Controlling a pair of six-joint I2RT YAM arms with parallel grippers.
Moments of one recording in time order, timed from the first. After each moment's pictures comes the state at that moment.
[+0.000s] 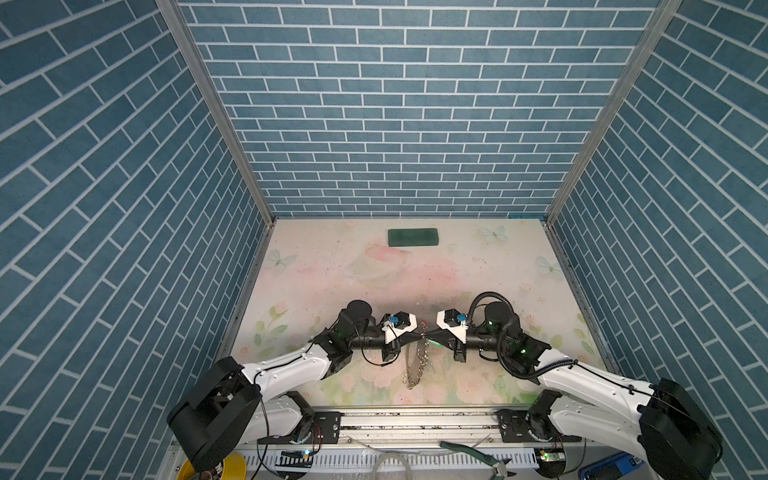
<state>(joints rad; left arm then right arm) -0.74 1.22 0.41 0.45 0.70 0.27 0.79 1.05 0.40 0.31 -0.65 -0.21</state>
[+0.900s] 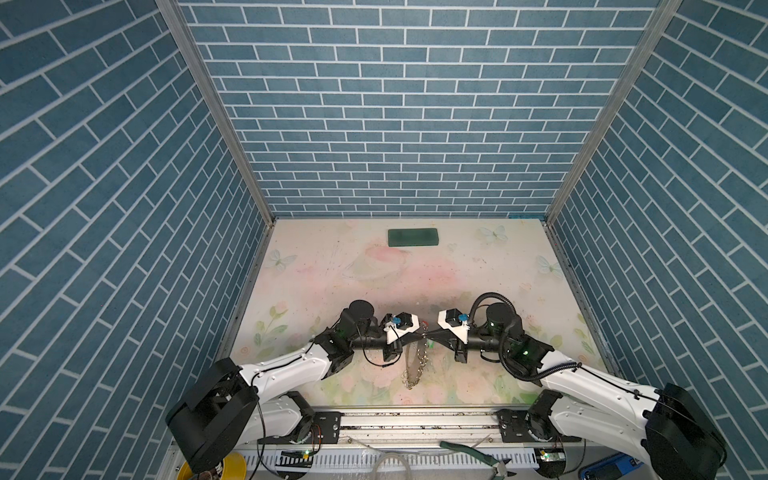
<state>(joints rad) -0.76 1.21 0.43 0.41 0.66 0.28 0.80 1.01 0.40 0.29 -0.63 -0.19</state>
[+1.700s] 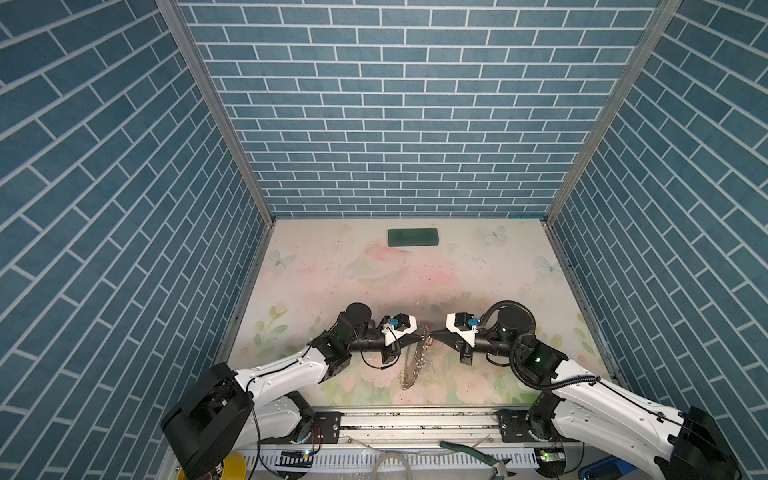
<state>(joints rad) -0.75 1.18 0.39 0.44 0.66 0.24 0.81 0.85 0.40 0.21 -0.59 -0.22</state>
